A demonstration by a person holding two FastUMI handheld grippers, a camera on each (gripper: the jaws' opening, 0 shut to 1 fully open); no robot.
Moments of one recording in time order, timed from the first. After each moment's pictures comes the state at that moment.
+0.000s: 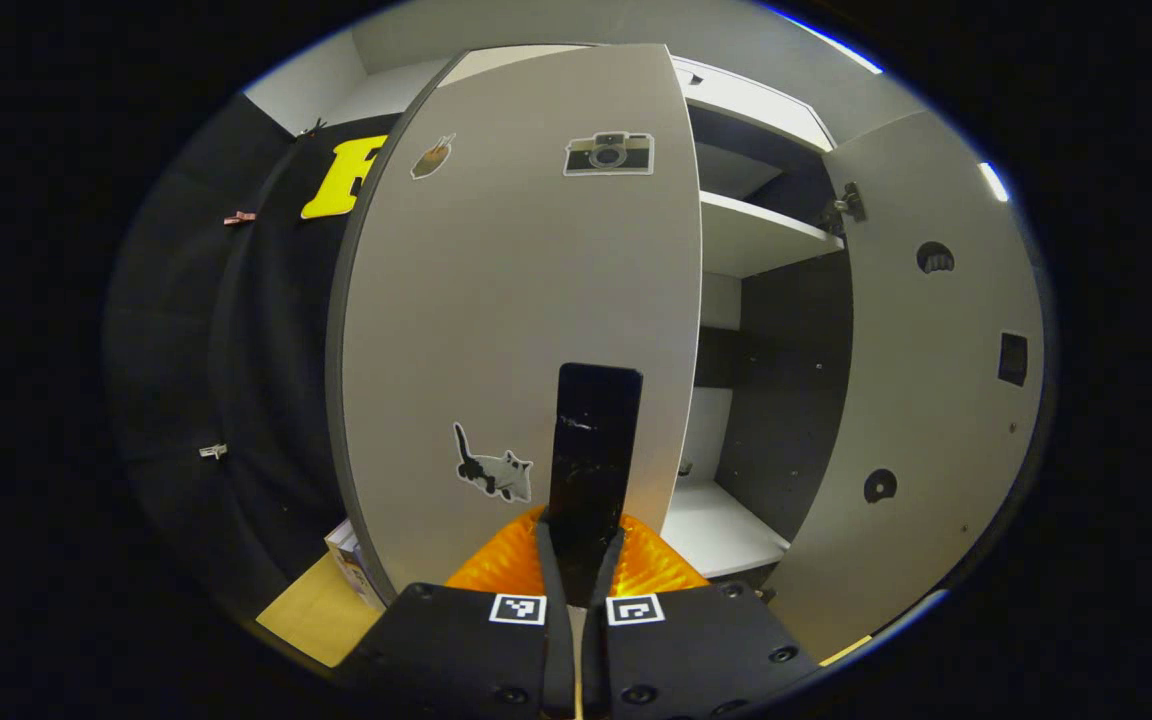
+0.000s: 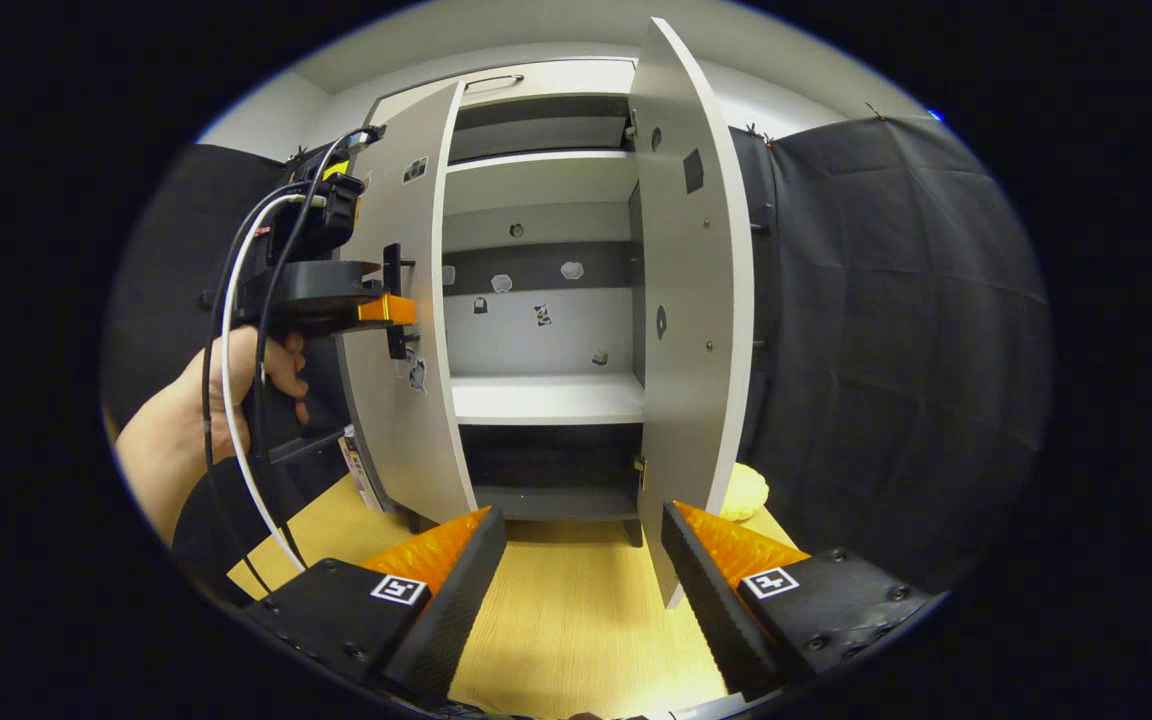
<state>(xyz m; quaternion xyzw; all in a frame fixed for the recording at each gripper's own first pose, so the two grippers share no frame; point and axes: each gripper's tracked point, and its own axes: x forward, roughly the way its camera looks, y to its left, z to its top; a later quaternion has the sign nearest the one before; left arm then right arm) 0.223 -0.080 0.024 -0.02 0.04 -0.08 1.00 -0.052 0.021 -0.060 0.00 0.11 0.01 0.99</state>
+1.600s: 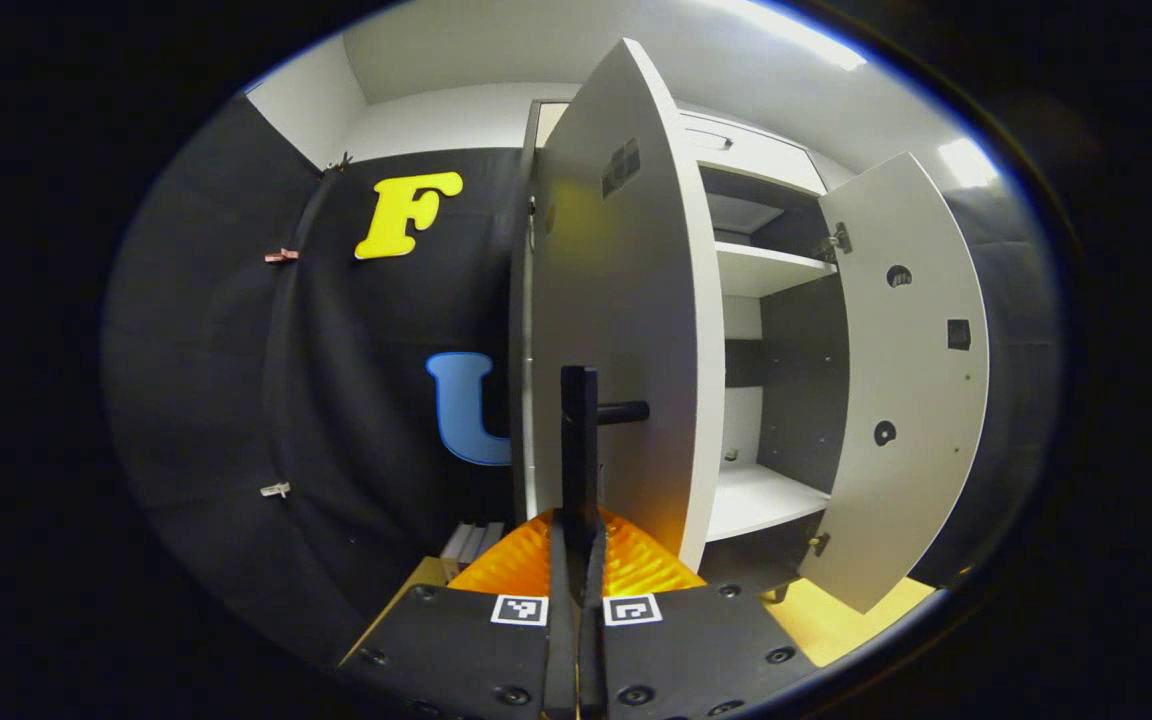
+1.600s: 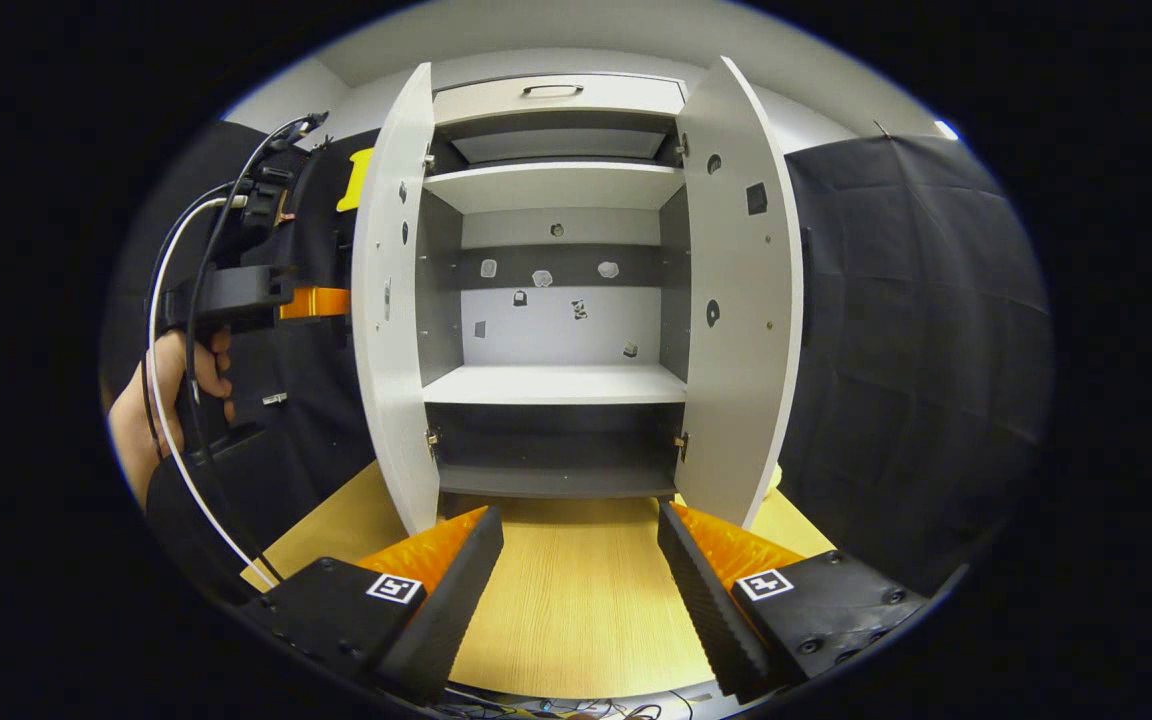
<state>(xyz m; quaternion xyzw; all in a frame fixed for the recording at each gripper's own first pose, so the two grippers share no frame) 0.157 0.061 0.026 0.03 -0.02 -0.04 1.00 -0.121 0.113 -0.086 -0.01 0.11 0.00 0.99</state>
